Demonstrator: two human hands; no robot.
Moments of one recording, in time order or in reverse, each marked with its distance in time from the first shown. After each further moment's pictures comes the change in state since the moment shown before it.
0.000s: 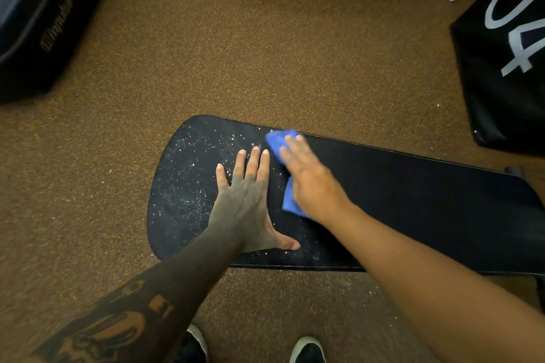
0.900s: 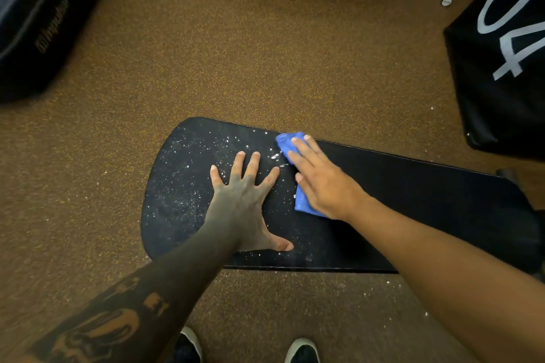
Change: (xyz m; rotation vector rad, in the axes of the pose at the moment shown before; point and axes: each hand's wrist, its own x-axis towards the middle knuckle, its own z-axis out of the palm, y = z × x) left_hand 0.006 -0.001 -0.003 0.096 -0.072 0.050; right_hand -0.008 0.036 -0.029 -0.065 -0.171 -0.140
